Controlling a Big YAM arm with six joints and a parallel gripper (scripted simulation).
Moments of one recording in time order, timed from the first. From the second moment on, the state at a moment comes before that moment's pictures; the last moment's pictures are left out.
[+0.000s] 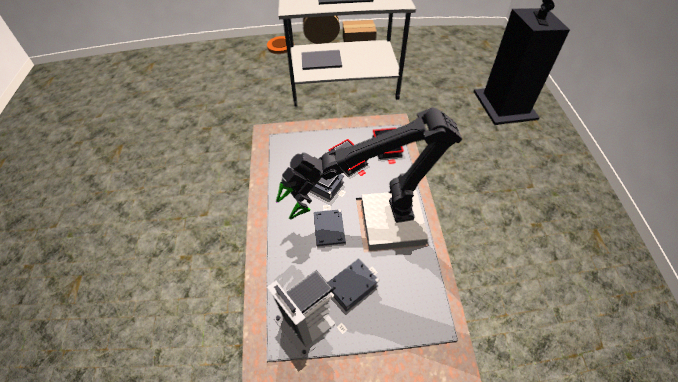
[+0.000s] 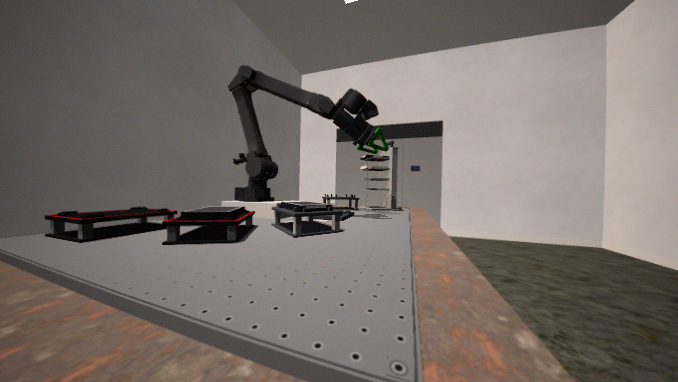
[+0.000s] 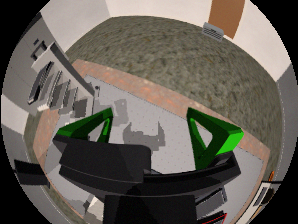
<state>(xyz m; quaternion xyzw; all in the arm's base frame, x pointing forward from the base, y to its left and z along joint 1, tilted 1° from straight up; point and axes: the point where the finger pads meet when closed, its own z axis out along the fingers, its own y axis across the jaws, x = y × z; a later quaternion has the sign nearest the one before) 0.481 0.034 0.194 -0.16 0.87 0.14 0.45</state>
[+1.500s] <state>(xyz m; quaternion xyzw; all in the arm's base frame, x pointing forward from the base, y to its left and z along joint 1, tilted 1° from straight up) 0.425 0.127 0.196 -0.22 0.84 0.13 0.48</state>
